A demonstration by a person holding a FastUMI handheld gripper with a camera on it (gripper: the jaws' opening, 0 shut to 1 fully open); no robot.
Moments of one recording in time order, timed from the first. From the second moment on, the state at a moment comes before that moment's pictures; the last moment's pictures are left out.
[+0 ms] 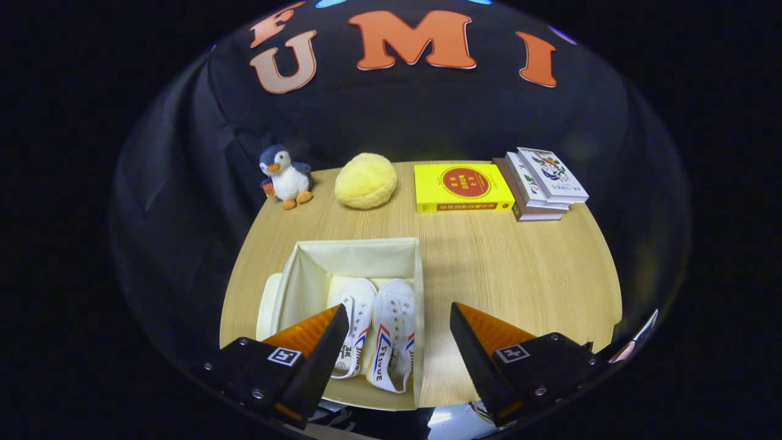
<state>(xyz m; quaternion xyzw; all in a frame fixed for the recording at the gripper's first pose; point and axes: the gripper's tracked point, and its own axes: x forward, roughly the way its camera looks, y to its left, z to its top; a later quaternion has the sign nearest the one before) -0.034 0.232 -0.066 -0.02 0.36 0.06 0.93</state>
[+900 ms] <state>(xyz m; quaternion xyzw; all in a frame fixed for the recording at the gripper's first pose) -0.027 0.015 0.117 -0.02 0.12 -0.01 0.99</state>
